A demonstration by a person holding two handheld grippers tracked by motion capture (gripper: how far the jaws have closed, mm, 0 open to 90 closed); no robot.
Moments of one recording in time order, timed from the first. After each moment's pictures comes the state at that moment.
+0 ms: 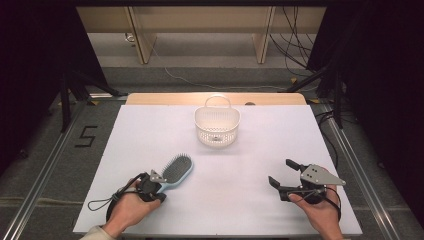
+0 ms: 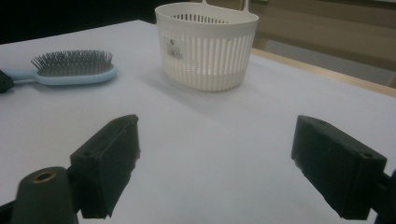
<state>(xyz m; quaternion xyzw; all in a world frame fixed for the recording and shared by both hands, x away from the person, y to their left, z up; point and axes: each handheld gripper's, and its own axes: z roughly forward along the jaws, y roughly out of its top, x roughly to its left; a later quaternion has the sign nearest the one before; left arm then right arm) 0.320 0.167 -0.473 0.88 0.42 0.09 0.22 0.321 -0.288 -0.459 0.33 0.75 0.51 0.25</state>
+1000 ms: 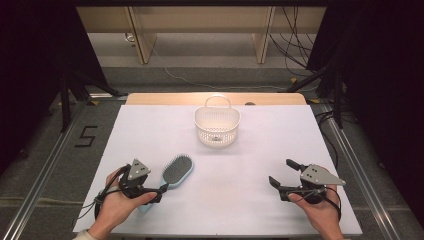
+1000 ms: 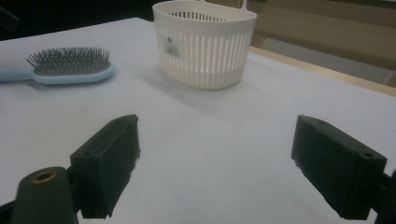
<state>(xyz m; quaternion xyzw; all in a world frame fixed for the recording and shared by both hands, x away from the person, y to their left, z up) 0.319 0.192 -0.446 0.80 0.44 0.19 0.36 0.321 -0.289 -0.459 0.33 0.75 0.51 0.26</state>
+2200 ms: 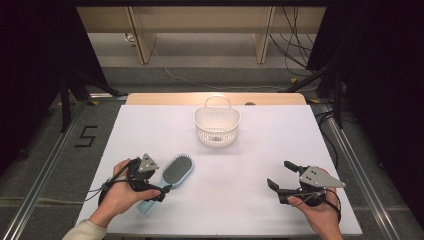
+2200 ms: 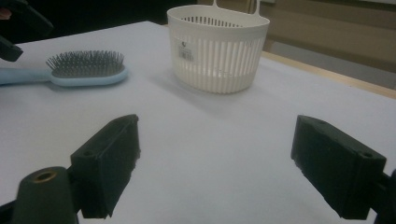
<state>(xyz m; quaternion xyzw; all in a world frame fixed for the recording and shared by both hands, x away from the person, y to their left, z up) 0.342 0.179 -0.448 0.86 0.38 0.16 0.30 0.313 -0.284 -0.456 0.32 0.75 0.52 0.25</state>
